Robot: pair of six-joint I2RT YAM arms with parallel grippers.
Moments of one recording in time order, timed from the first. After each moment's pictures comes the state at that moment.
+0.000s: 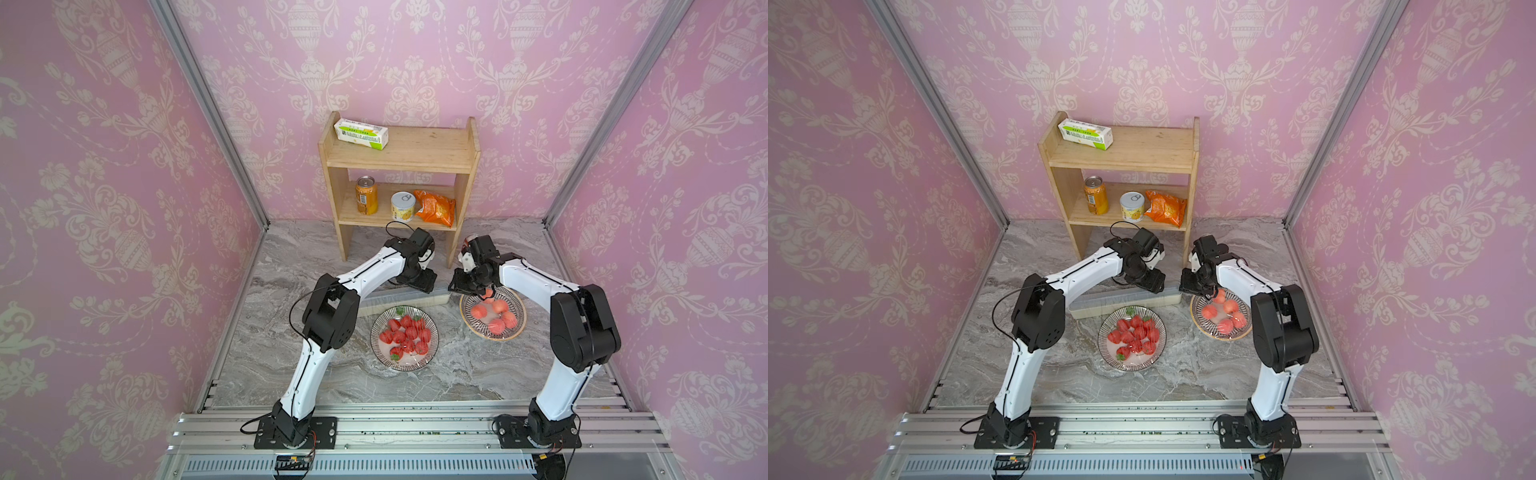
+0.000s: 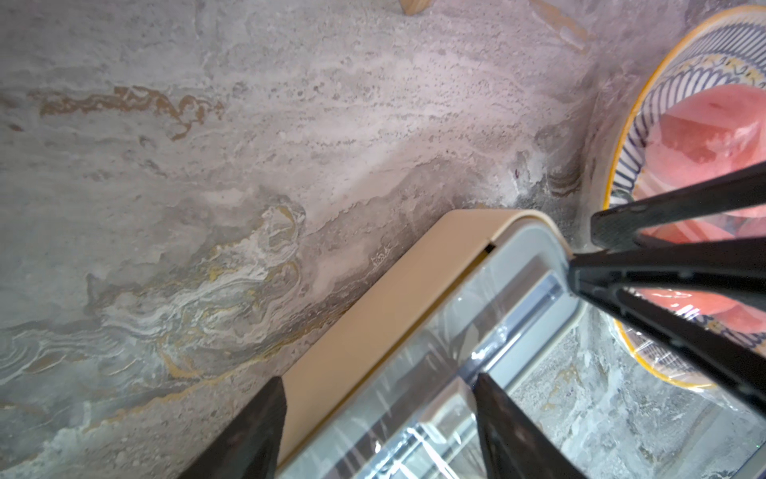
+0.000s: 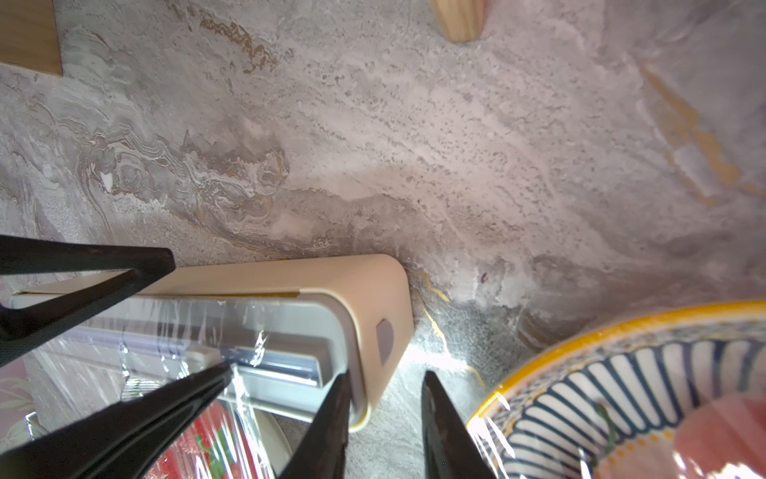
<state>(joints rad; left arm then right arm) -0.62 2.22 1.91 -0.88 0.16 -0.19 0.25 1.82 1.27 -0.60 -0.28 0.39</state>
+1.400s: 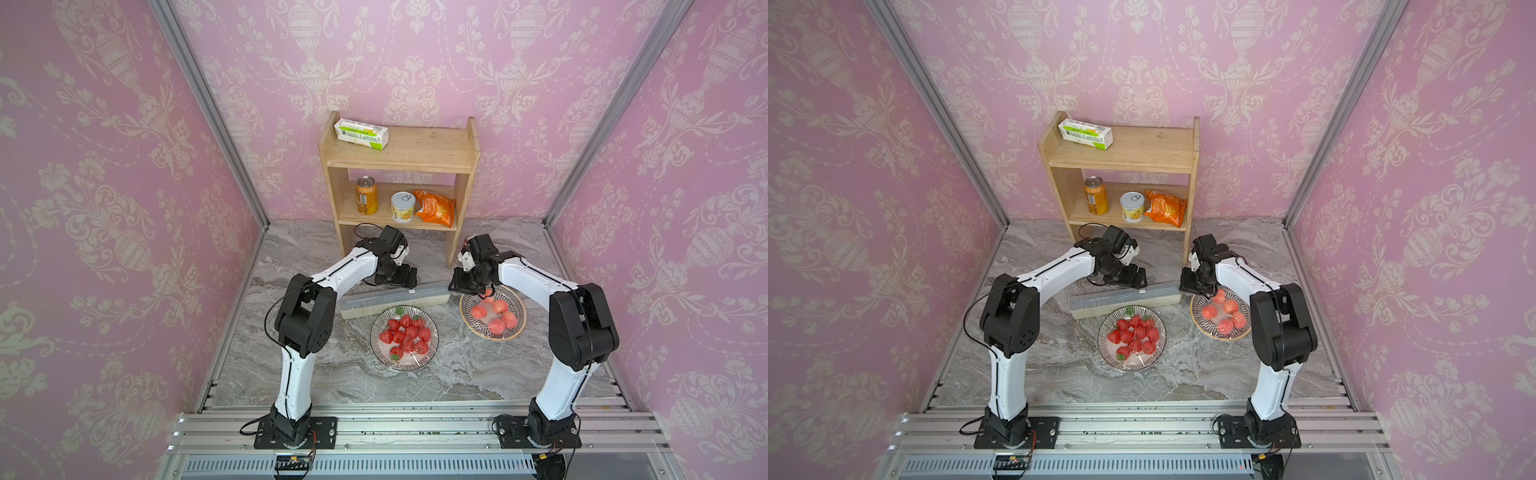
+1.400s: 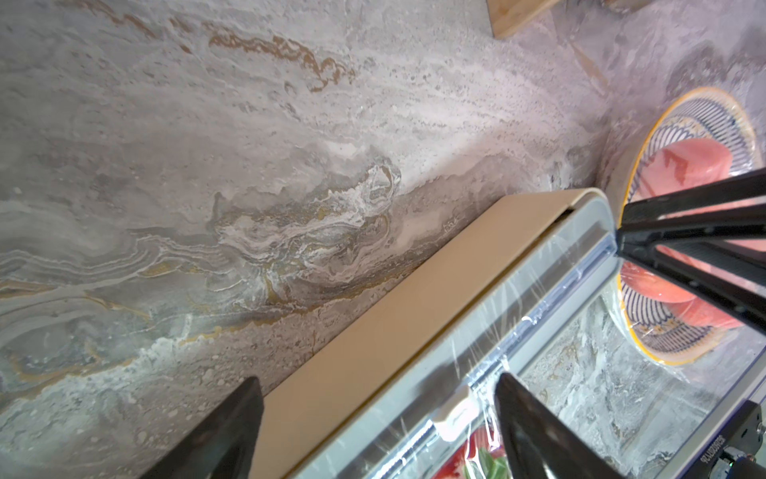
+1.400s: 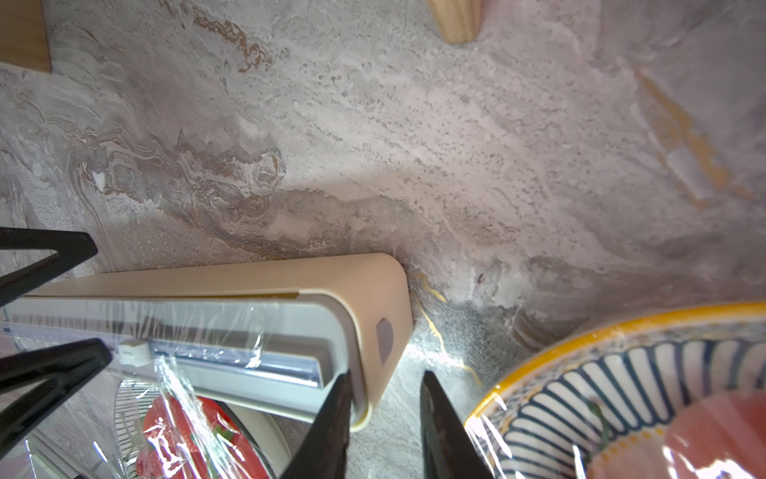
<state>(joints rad) -0.50 2.07 1.68 -0.76 0.27 -0.23 0.25 1.84 1.29 -0.62 -0.27 0.38</state>
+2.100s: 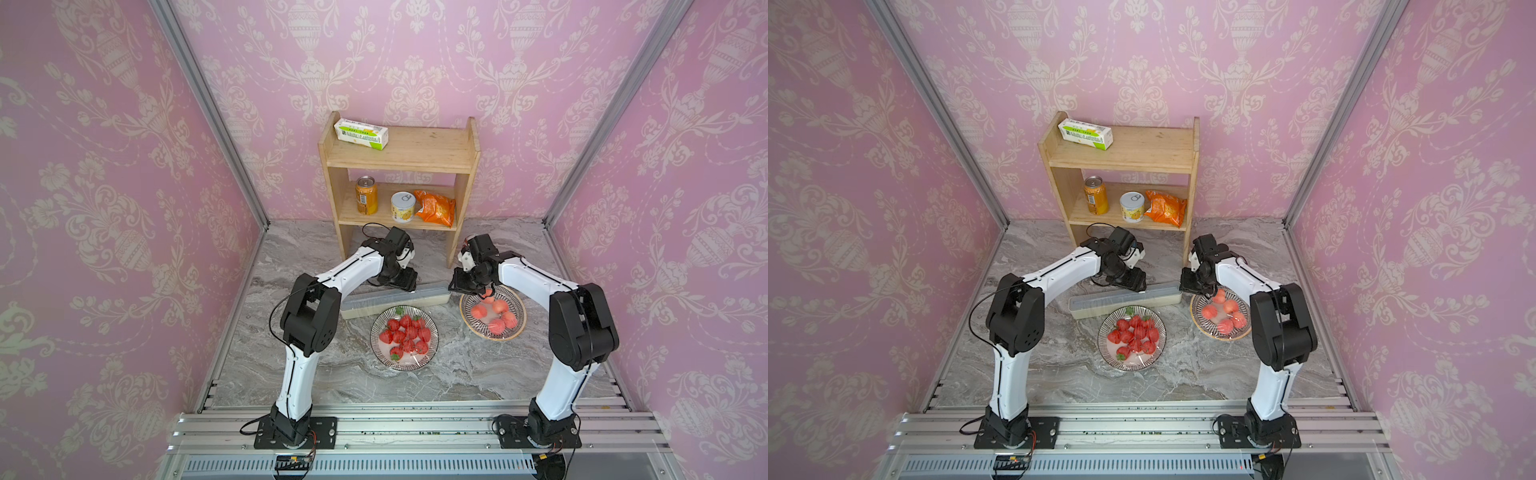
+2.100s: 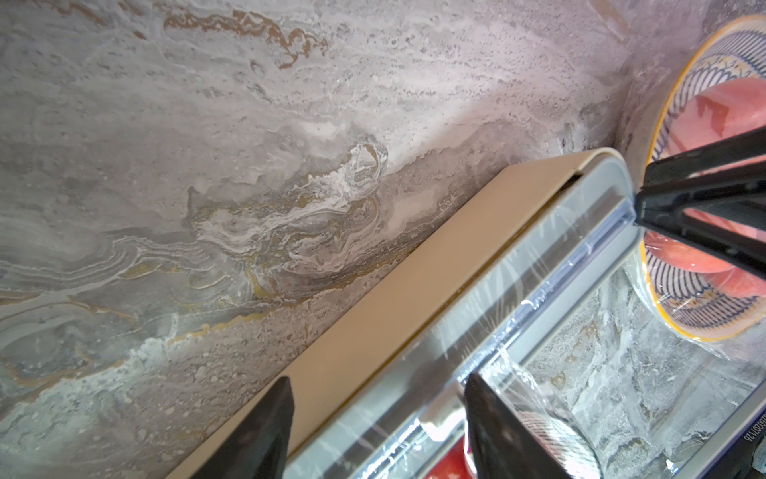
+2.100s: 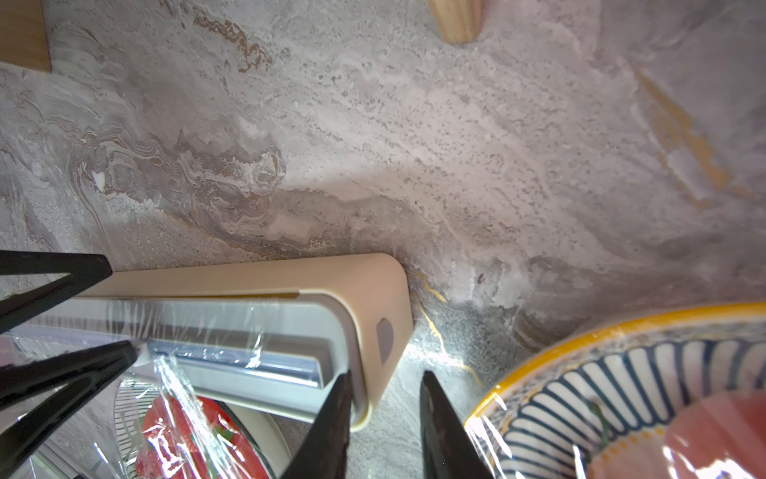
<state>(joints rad) -0.53 2.10 1.72 -0.83 0.23 -0.17 0.25 1.84 1.29 -0.63 -0.27 0.38</state>
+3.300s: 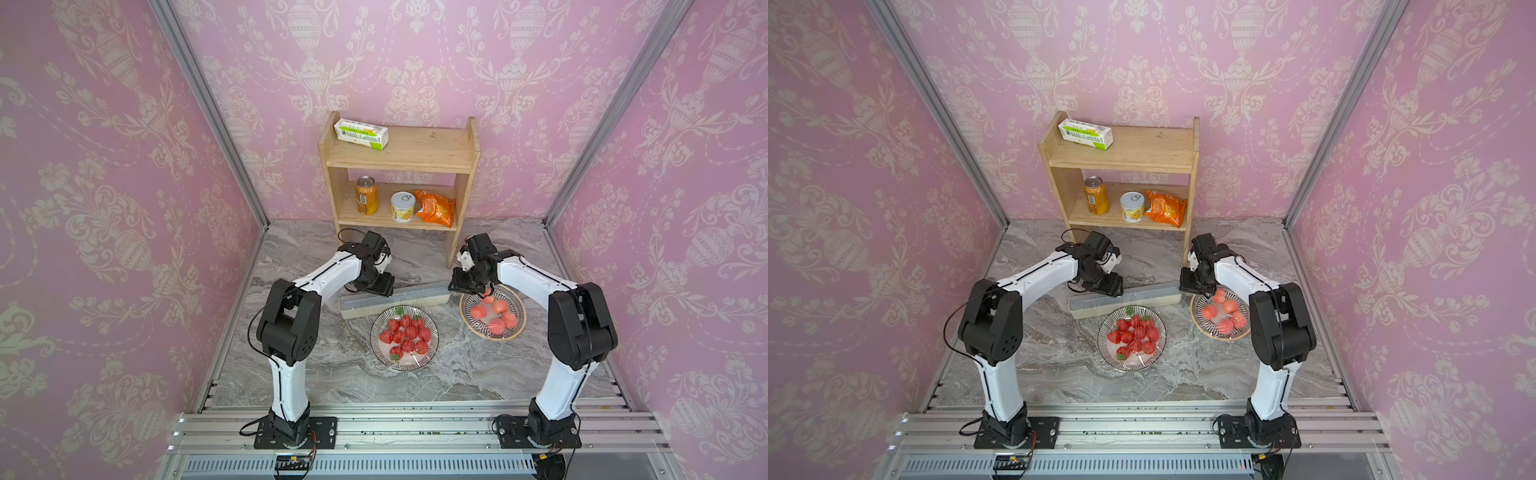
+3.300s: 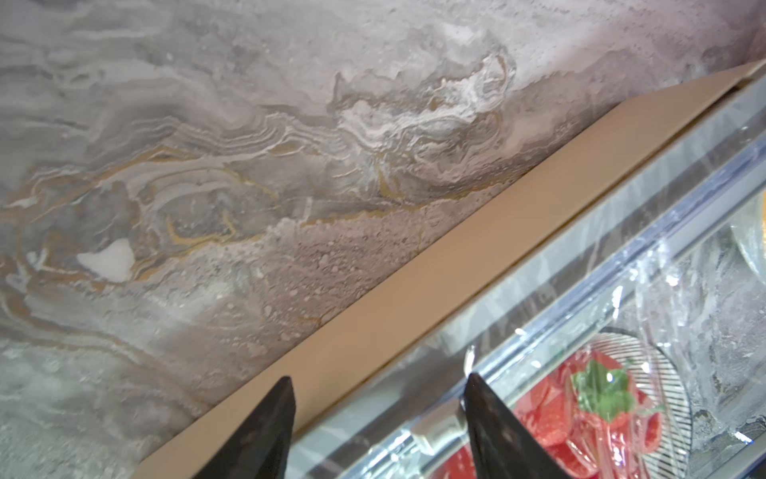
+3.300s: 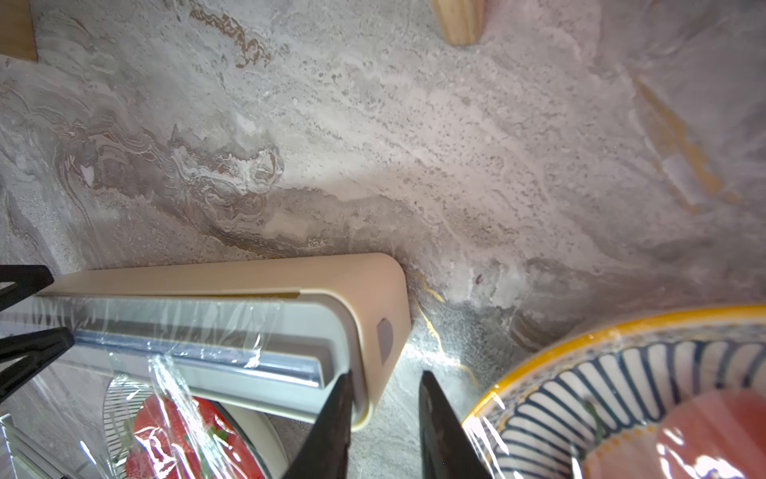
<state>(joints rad) -0.40 1.92 1.47 -0.81 0.19 -0.12 0.26 1.84 1.31 -0.65 -0.25 0.37</state>
